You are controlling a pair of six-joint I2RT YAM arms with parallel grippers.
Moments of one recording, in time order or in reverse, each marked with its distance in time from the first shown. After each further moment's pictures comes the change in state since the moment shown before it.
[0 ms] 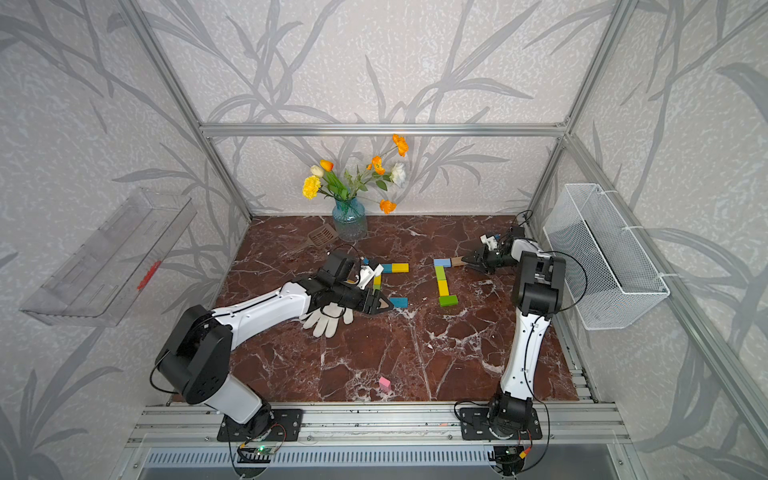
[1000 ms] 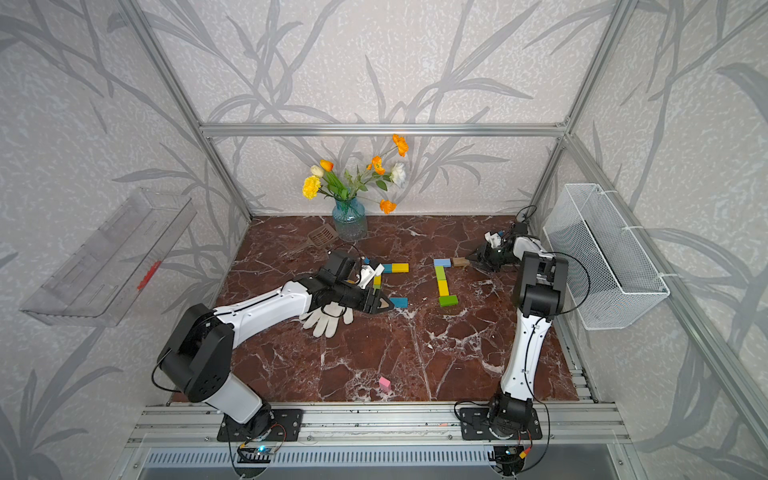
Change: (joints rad) left arm 0.000 0.009 0.011 -0.007 0.003 0.000; right arm -0.005 -0.035 0.012 0.005 0.142 -0.015
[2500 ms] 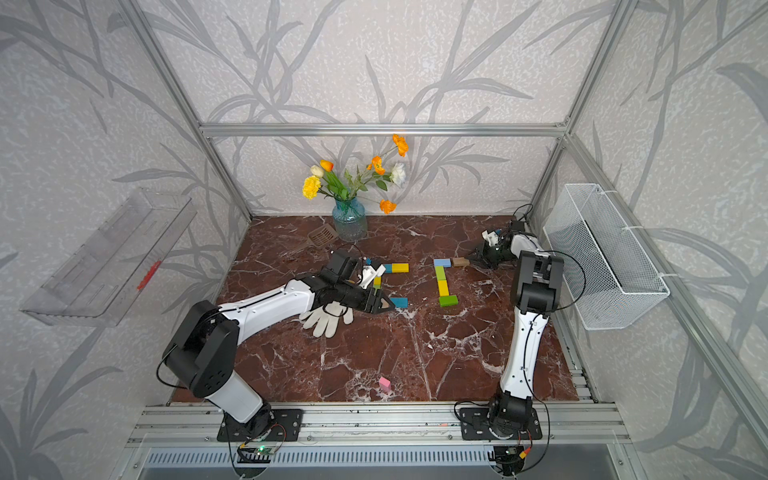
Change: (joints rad) left arm 0.000 0.030 0.018 -0.011 0.010 0.000; right arm 0.016 0.076 0.108 -0.050 -0.025 -0.011
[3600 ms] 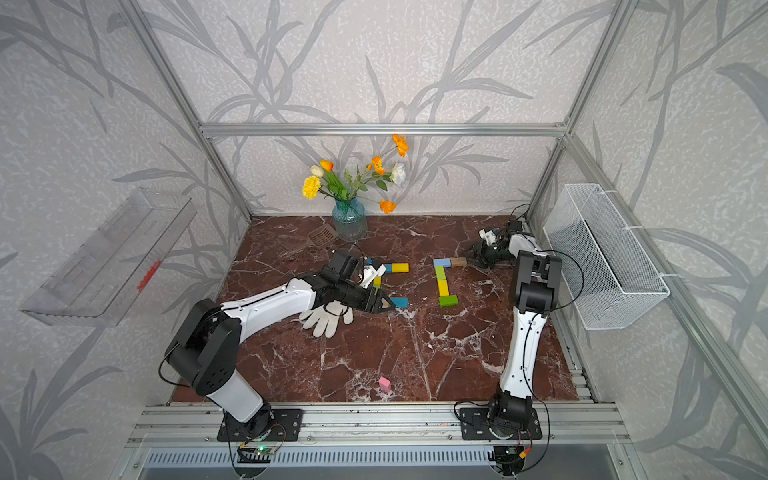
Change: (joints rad) left arm 0.000 0.014 0.014 -0.012 0.001 0.000; right arm 0.013 0.002 0.002 0.015 -0.039 0.014
